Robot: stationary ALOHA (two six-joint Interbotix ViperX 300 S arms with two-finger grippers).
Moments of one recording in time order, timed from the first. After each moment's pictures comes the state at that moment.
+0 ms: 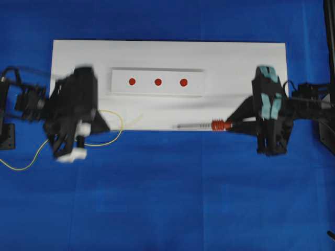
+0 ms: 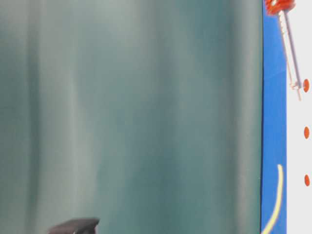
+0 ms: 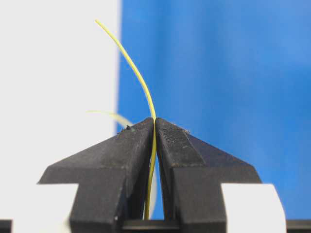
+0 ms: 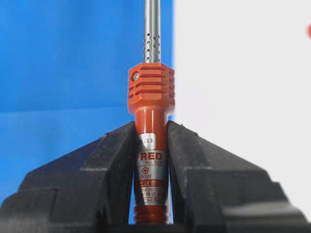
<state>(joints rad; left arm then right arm) -0.06 -0.33 0.79 0.00 0.31 -0.24 -0.02 -0.42 1.00 0.41 0.14 -0.12</state>
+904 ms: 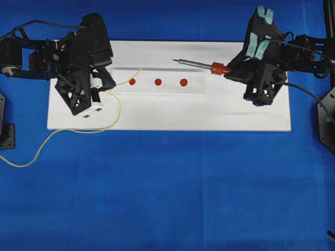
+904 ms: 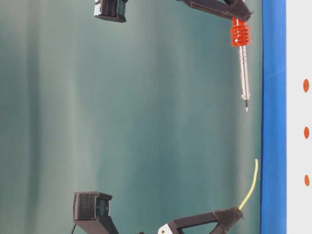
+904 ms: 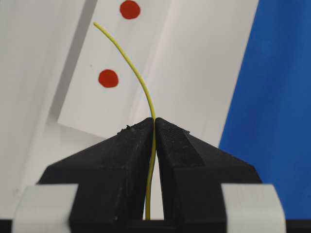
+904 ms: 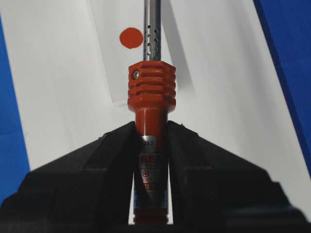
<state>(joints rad) 0.14 -0.29 0.73 0.00 0.37 -0.18 -0.31 -0.37 0.91 0.28 0.24 -0.12</state>
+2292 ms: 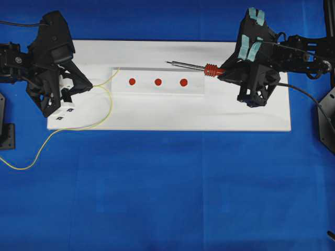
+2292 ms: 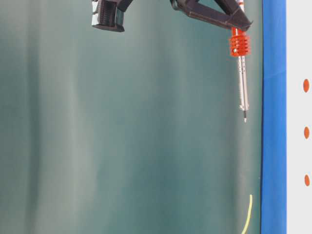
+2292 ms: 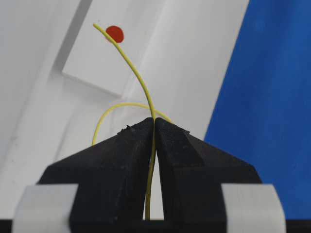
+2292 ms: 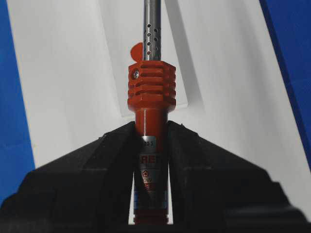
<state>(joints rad) 0.14 -0.49 0.90 0.00 0.34 -0.26 -0.28 -0.33 0.87 0.28 0.24 -0.12</state>
